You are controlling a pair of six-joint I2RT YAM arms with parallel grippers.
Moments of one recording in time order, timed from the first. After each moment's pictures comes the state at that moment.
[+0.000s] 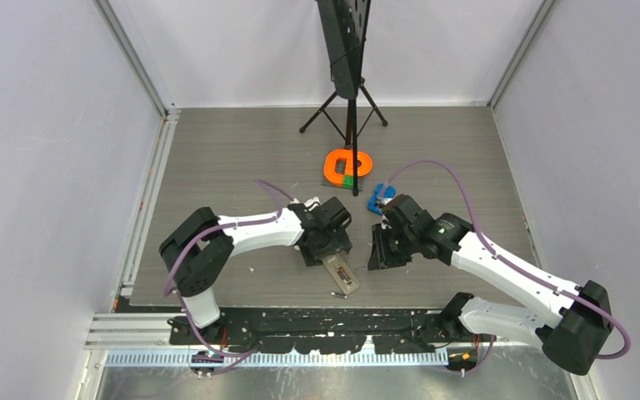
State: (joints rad) left arm -0.97 1.73 1.08 -0.55 -0.10 -1.30; right arm 0.77 1.05 0.81 -0.81 -0.17 0.61
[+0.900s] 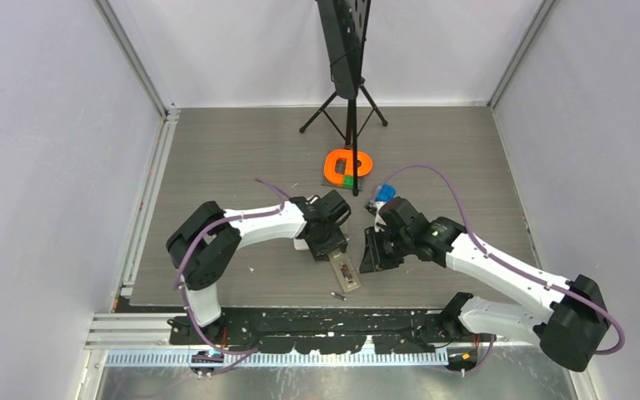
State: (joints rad) left arm -0.91 1.81 1.14 -0.58 -0.04 -1.35; right arm 0.78 1.06 0.75 -0.67 -0.28 0.58
